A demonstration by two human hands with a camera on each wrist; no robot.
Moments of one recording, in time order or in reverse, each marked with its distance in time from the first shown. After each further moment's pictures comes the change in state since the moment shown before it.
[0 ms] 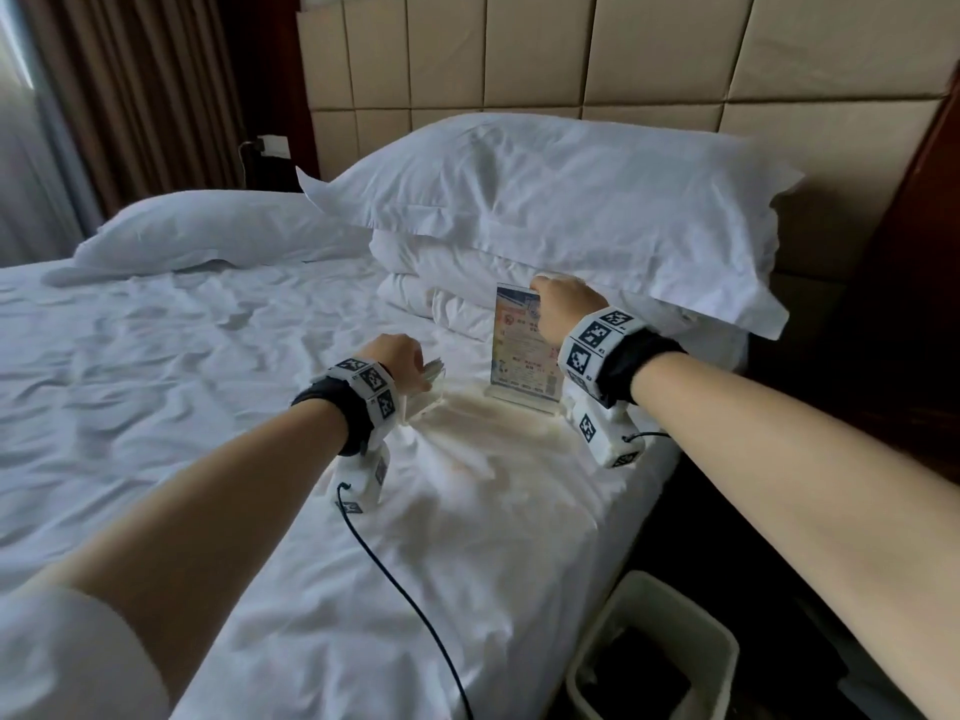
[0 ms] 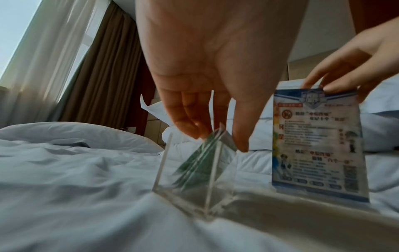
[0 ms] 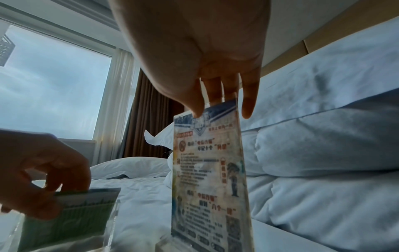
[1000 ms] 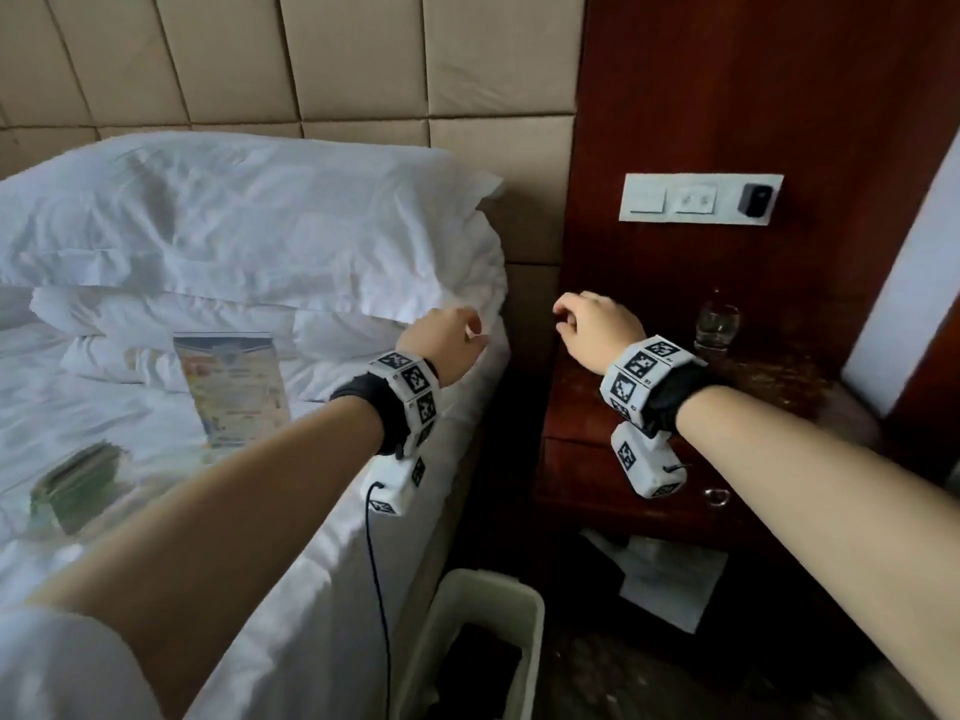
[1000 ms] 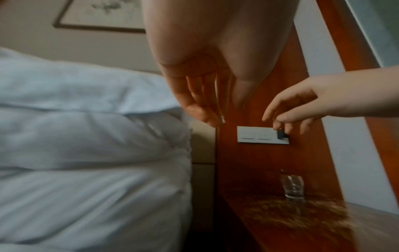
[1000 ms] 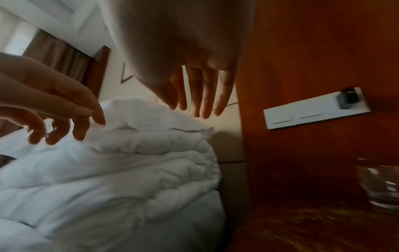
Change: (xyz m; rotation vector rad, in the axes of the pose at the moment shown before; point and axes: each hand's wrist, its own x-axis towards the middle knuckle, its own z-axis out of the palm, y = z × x) left_hand -0.009 0.335 0.021 -0.277 0.062 0.626; right_hand -0.152 0.280 -0.068 -0.011 0.197 0.414
